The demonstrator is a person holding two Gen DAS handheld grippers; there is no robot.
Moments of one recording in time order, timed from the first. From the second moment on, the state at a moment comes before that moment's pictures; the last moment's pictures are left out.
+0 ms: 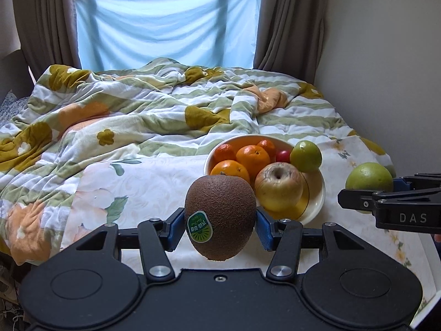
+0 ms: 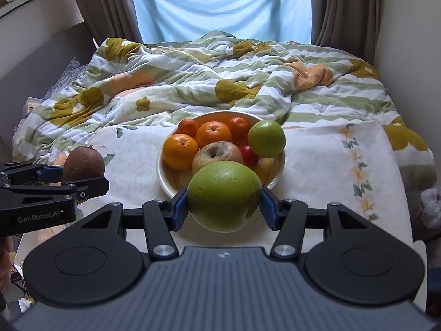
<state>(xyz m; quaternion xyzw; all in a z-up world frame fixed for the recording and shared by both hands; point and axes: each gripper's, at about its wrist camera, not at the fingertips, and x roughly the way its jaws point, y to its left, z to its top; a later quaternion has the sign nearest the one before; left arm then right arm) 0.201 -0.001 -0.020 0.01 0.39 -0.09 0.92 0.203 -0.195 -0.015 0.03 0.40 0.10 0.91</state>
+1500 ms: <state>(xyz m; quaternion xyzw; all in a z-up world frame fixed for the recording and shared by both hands) 0.222 -0.044 -0.042 0.00 0.39 0.02 0.92 0.279 -0.249 -0.056 -0.01 0.42 0.21 0.88</state>
